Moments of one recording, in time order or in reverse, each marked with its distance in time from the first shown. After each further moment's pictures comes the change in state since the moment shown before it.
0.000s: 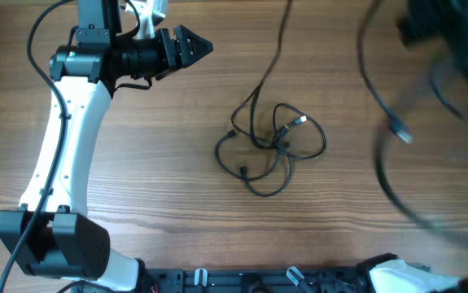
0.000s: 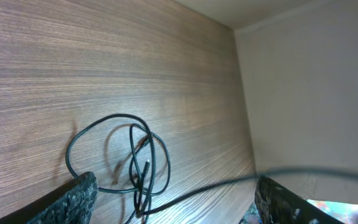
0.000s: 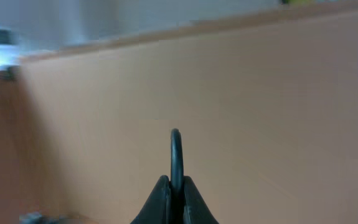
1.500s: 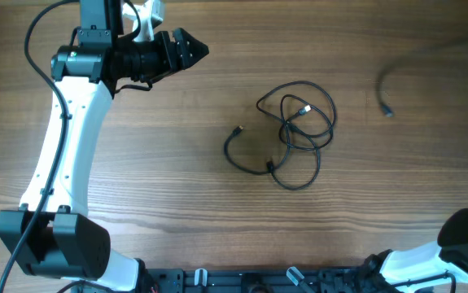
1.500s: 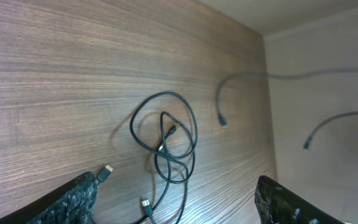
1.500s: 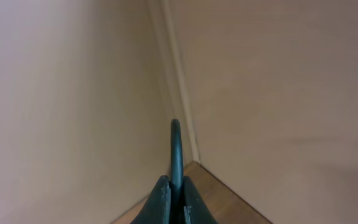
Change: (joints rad) left arm -0.005 0.000 0.000 -0.040 -0.114 0.000; right arm -0.968 0.349 0.022 -0.027 0.042 0.042
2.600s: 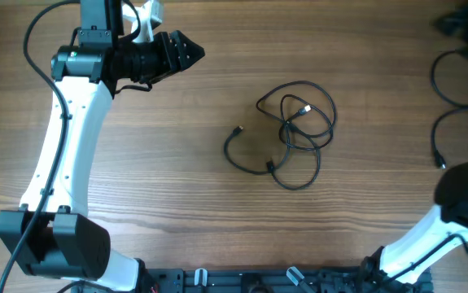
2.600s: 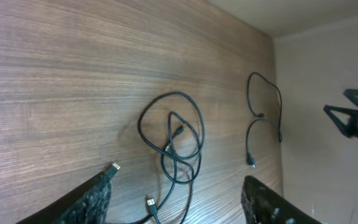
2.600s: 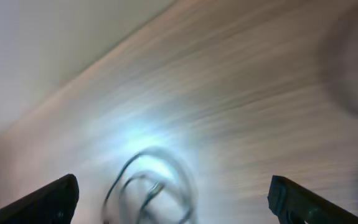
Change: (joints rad) left arm -0.001 0.000 0.000 -0.014 -0.048 -0.036; right arm 0.254 0.260 -0.002 -0.642 -0.457 -0.055
